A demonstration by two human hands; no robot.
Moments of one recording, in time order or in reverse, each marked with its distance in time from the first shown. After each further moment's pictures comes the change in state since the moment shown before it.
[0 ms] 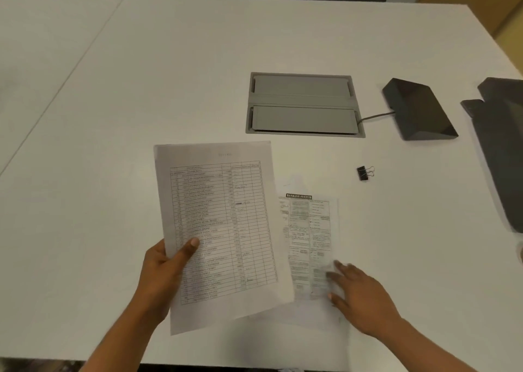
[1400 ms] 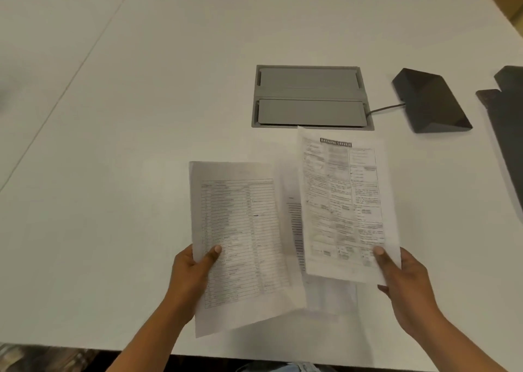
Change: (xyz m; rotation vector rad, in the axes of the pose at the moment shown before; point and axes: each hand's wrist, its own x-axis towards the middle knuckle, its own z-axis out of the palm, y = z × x) left_hand -0.005 -0.027 0.020 0.053 -0.010 -0.122; right_hand -0.034 -0.020 -0.064 1.533 0.478 0.323
